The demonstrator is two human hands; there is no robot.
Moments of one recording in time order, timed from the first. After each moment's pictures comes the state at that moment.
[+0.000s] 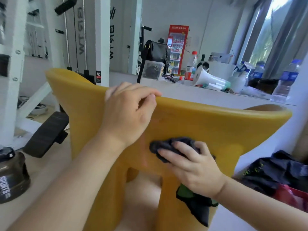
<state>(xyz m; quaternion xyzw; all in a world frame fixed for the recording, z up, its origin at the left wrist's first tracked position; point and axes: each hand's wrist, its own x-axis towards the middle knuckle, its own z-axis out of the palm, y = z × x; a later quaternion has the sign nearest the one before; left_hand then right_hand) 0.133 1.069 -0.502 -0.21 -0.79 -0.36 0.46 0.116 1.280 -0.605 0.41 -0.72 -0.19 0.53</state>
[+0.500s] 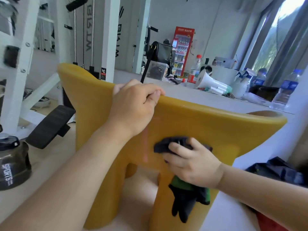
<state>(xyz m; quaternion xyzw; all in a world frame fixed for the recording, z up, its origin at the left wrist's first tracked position) 0.130 1.067 -0.500 -0.20 -0.80 -0.36 0.44 0.126 1.278 -0.575 0.49 -0.68 -0.28 0.46</state>
